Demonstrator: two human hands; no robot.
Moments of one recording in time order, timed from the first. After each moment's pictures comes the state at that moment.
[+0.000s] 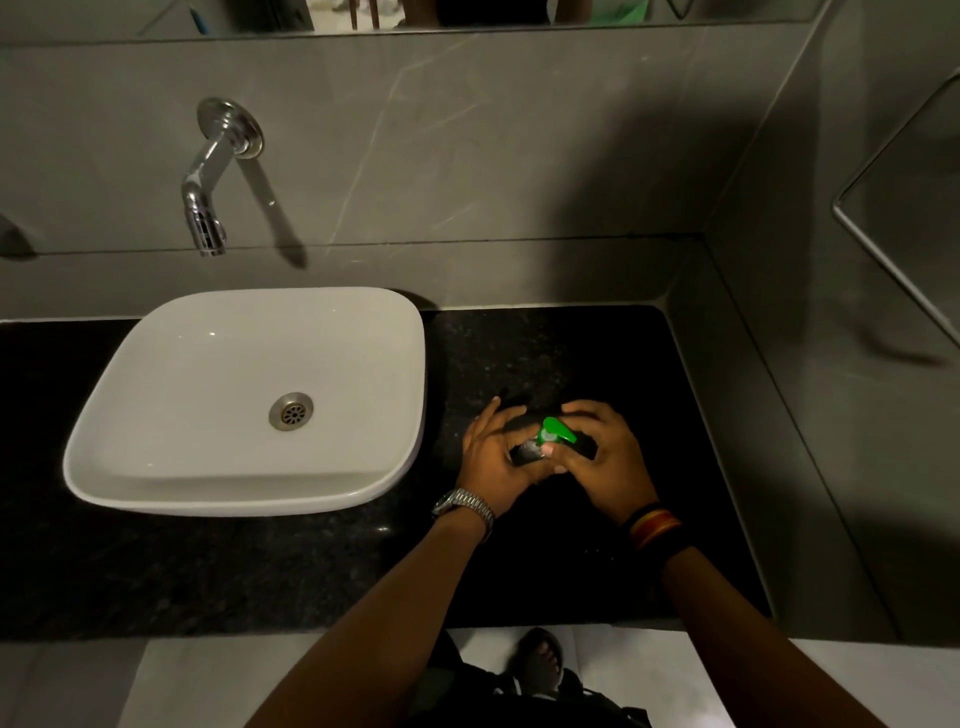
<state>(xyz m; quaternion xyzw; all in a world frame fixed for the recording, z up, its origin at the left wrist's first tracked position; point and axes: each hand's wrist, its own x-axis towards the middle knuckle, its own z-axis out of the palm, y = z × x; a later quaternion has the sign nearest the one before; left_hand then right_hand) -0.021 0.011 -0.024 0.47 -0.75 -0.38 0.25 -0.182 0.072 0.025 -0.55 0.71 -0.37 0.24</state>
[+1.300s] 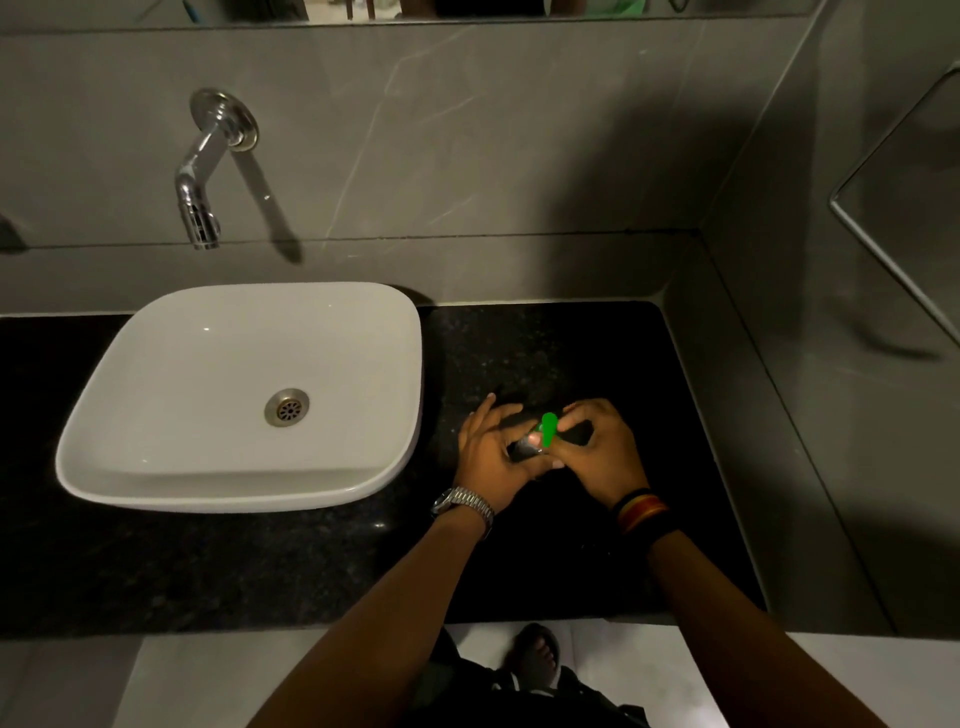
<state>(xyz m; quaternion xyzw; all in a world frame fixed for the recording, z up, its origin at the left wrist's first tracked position) -0.021 0.013 -0.027 0.48 -0.74 -0.38 0.27 -0.176 0.065 0.031 -0.47 0.75 -0.38 0.28</state>
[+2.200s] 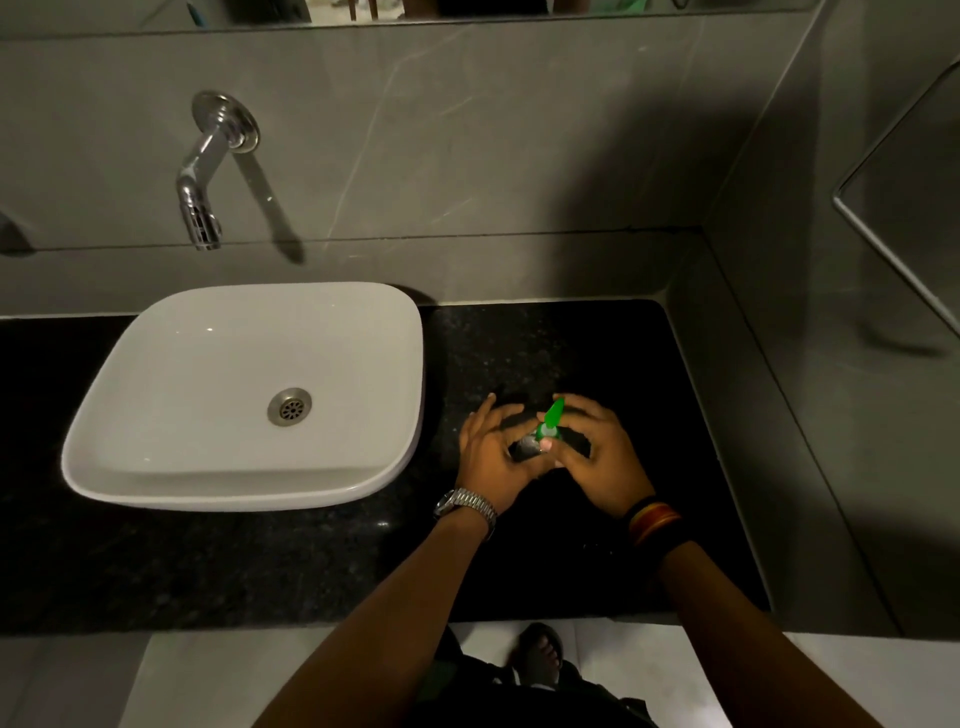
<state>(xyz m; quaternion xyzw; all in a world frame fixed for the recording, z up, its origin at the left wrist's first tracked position) -0.023 0.014 -0.029 0.49 -0.75 -0.35 0.27 -0.182 0.071 0.028 -0.58 0.69 -0.34 0.27</state>
